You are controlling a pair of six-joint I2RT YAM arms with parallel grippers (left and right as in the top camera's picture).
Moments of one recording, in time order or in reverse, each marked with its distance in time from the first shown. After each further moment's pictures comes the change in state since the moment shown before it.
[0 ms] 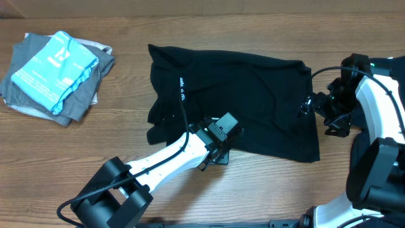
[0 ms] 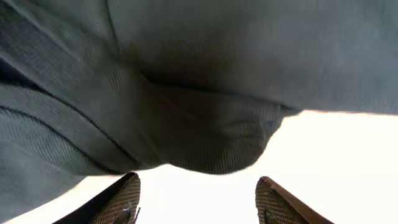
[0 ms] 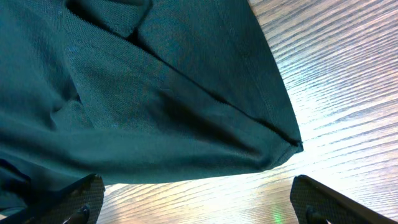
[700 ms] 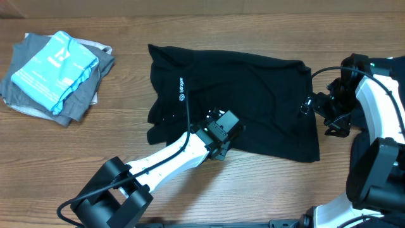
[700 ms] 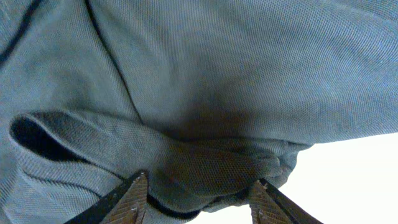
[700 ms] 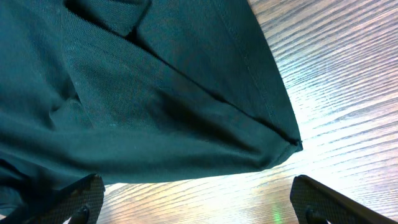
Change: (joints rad) left arm 0.000 0.000 0.000 0.074 -0.145 0.269; right arm 0.000 0.000 0.000 -0.003 0.002 -0.001
